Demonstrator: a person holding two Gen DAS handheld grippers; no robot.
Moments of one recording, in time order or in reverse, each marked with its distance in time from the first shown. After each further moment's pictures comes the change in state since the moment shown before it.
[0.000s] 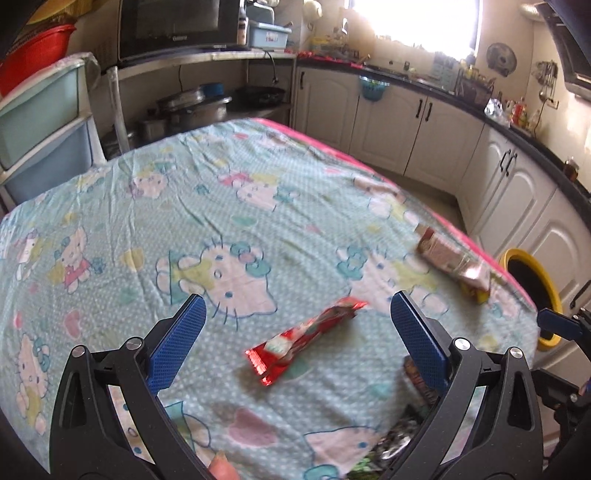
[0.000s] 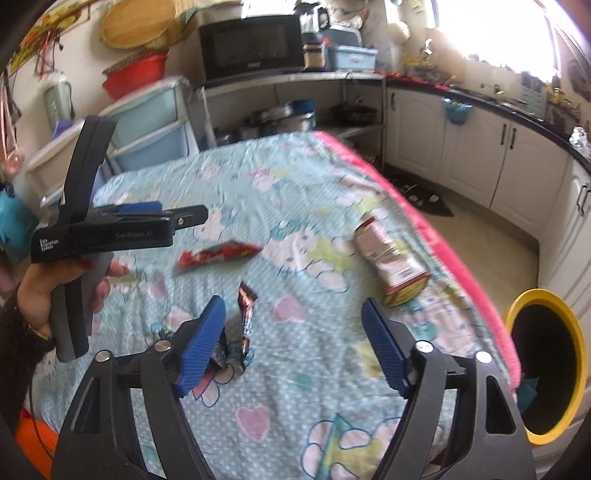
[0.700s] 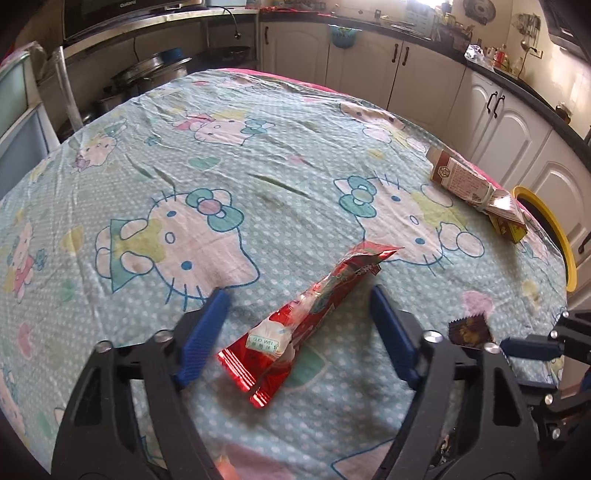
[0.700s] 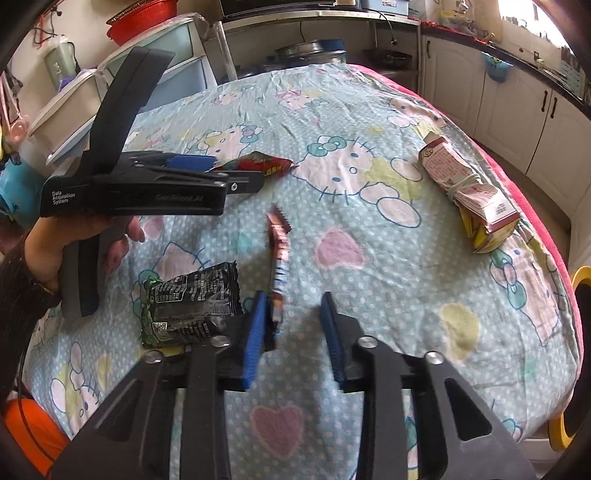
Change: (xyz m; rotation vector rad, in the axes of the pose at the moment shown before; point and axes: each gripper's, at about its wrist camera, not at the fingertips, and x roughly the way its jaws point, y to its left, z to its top) left arm 0.064 -0.001 -0.022 0.122 0.155 -0.068; right arm 0.073 0.019 -0.029 -0.029 0.215 0.101
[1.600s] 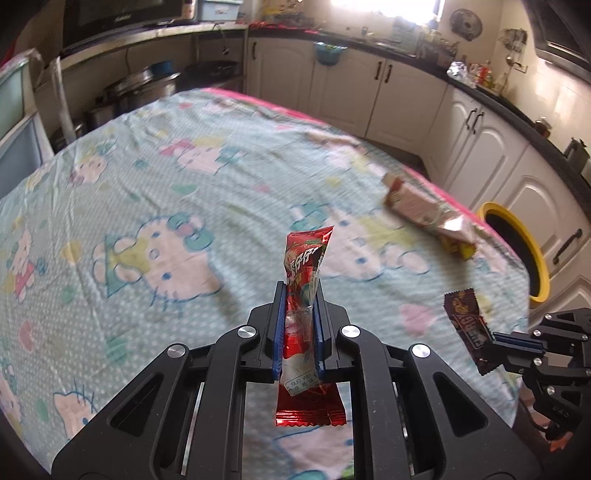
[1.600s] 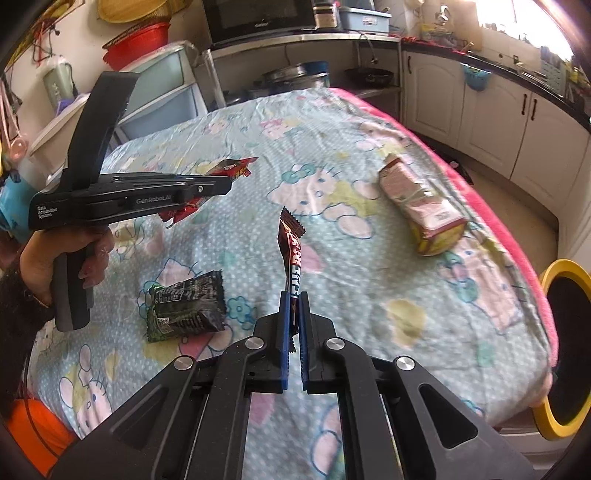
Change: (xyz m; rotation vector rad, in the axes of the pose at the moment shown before) left arm -0.040 -0.031 0.010 -0.007 -0.065 -0.079; right arm -0.049 -0.020 -0.010 0.041 -0.092 -0.027
